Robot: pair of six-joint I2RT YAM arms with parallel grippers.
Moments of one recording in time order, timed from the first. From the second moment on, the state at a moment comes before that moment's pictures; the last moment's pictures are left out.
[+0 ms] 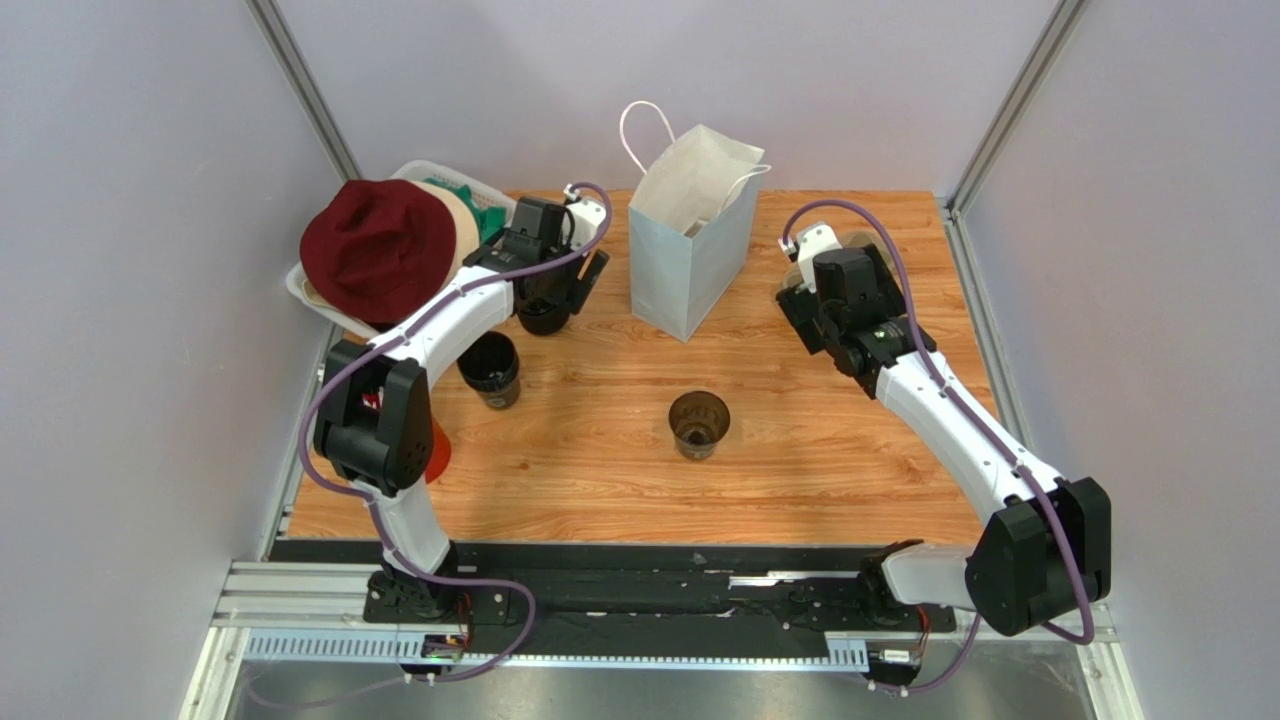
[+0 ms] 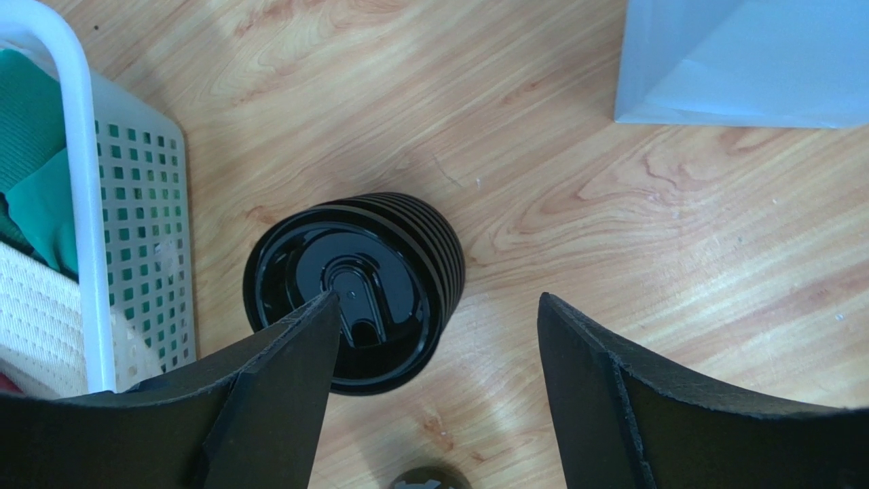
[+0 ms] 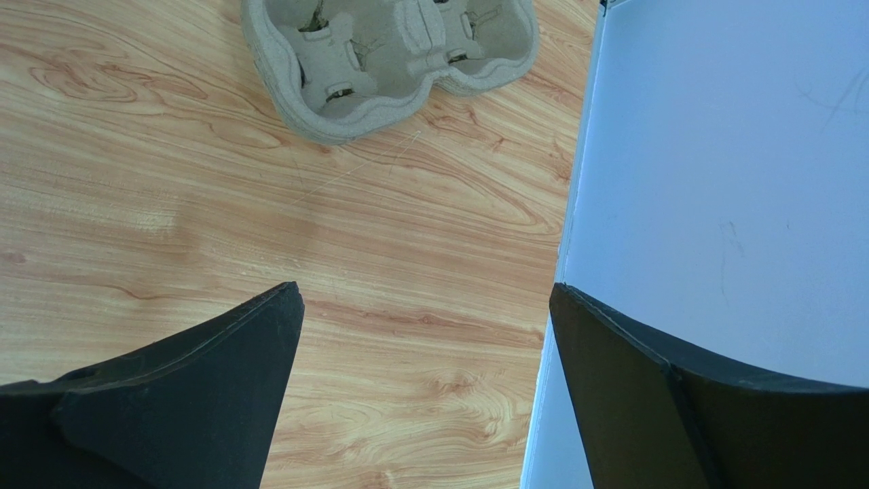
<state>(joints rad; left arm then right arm) -0.38 1.78 1.43 -0.40 -0.03 0.24 0.34 1.29 1.05 -0.40 0.49 -0.36</state>
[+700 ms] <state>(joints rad) -0.36 1.86 1.43 -0.40 -0.05 0.24 0.34 1.30 1.05 -0.41 0.48 -0.36</state>
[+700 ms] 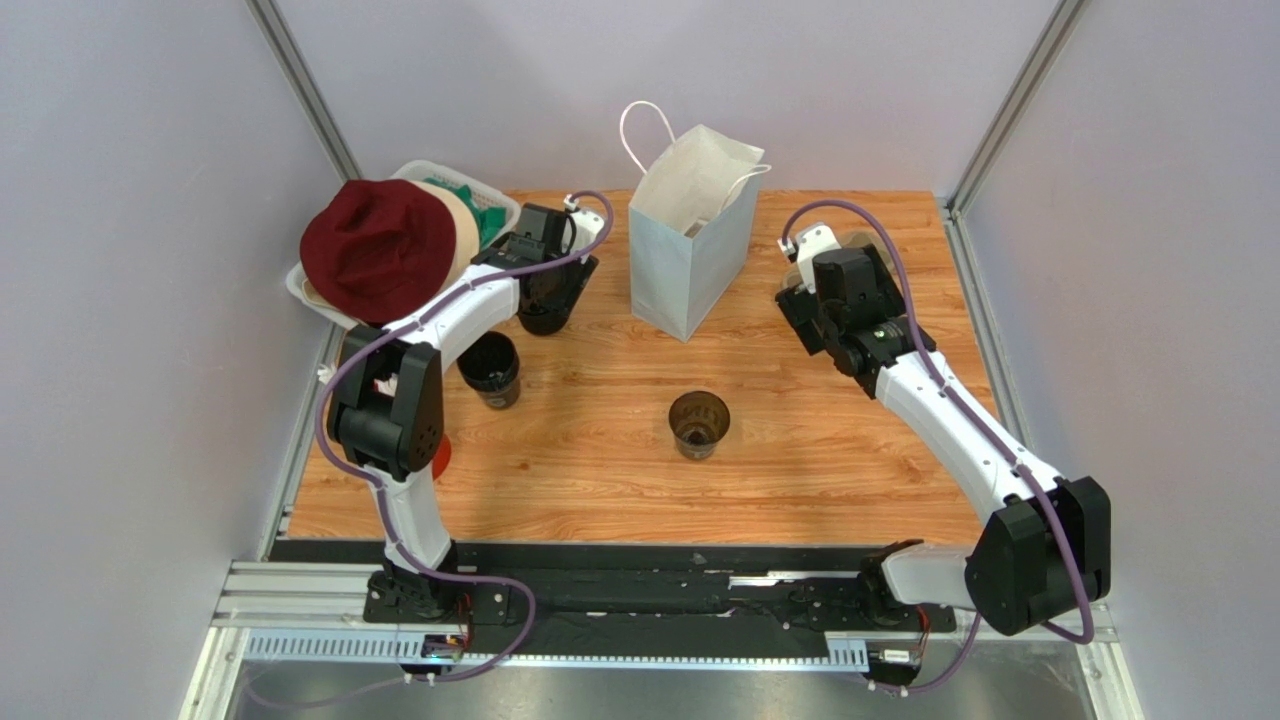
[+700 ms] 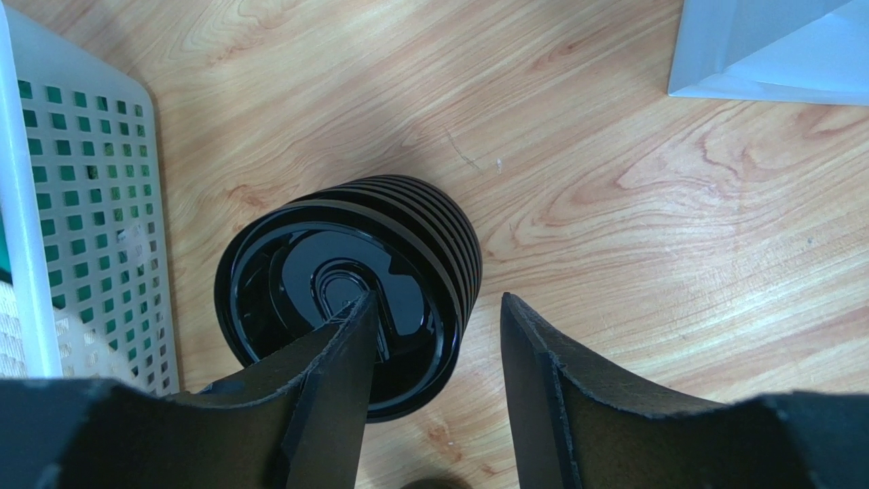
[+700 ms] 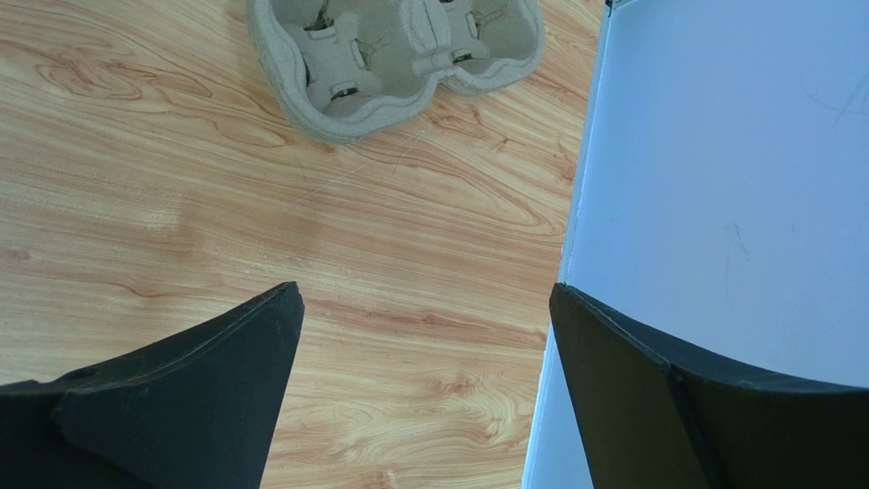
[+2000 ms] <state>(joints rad) -0.34 1.92 1.46 -0.40 -0.04 0.24 0.34 1.31 1.05 -0.41 0.48 -0.36</state>
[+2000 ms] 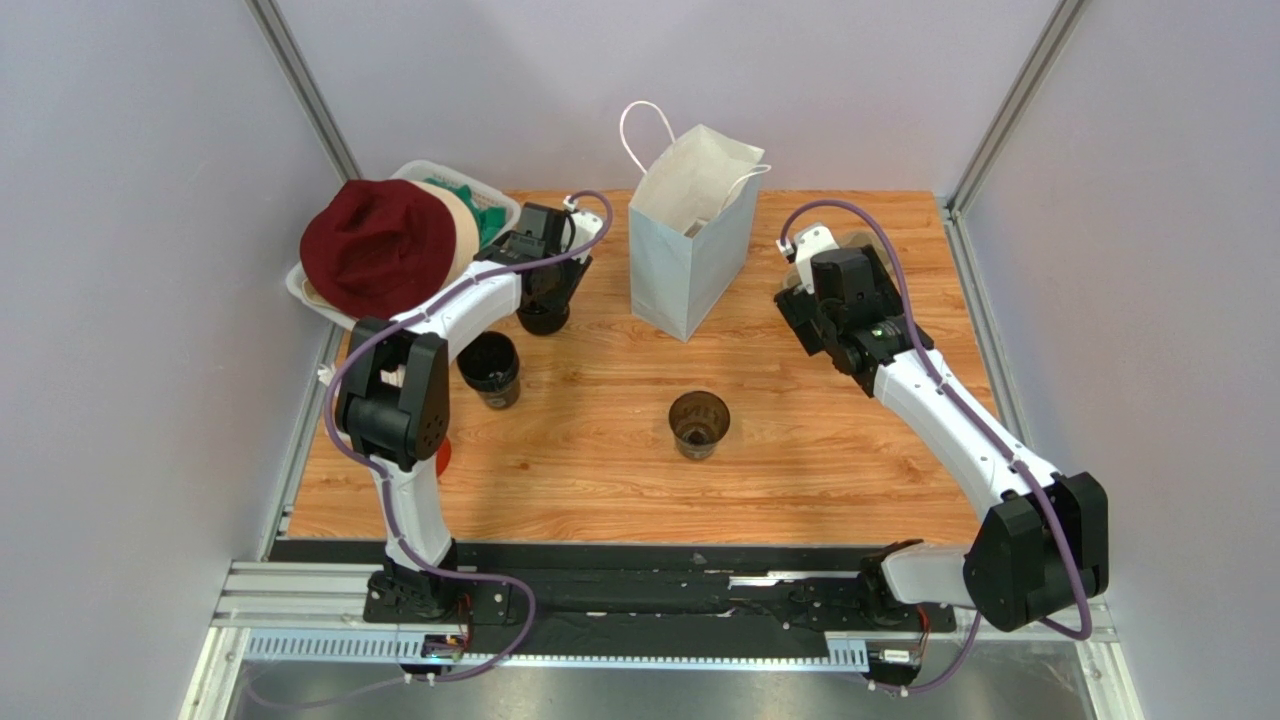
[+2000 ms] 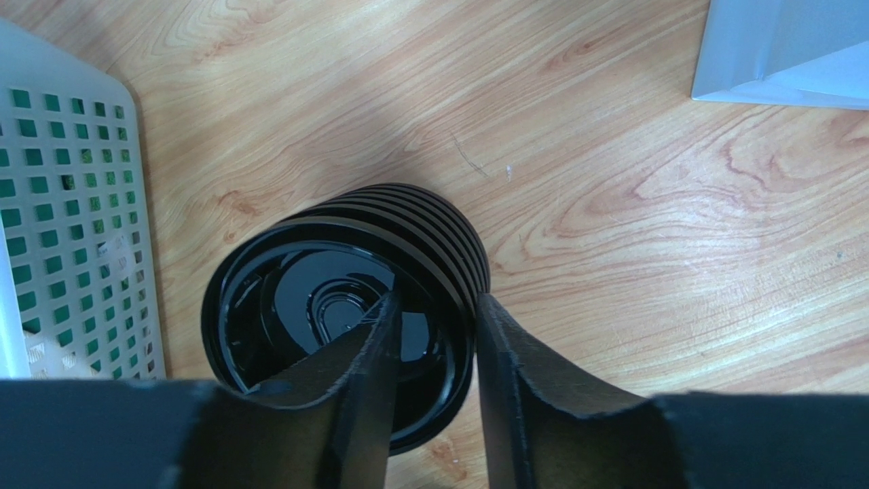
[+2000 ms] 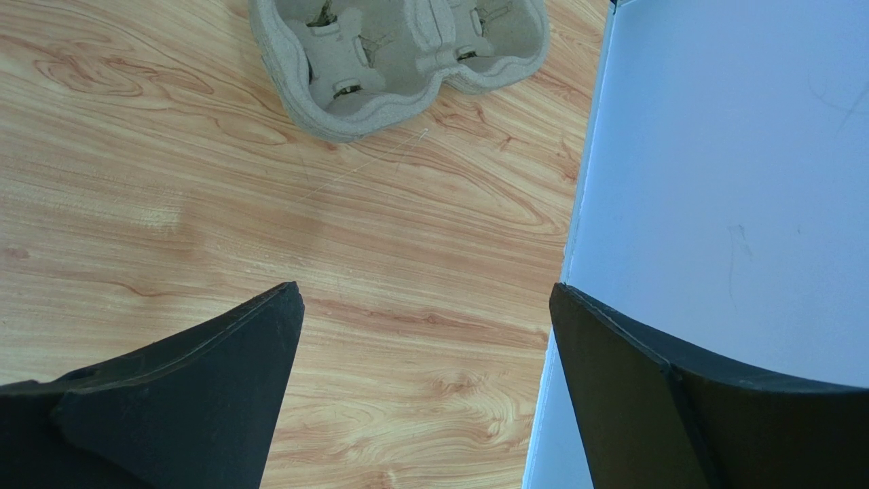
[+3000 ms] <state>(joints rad) -0.34 1.92 1.47 -0.43 0.00 0.24 0.34 1.32 1.05 -0.41 0.48 -0.36</state>
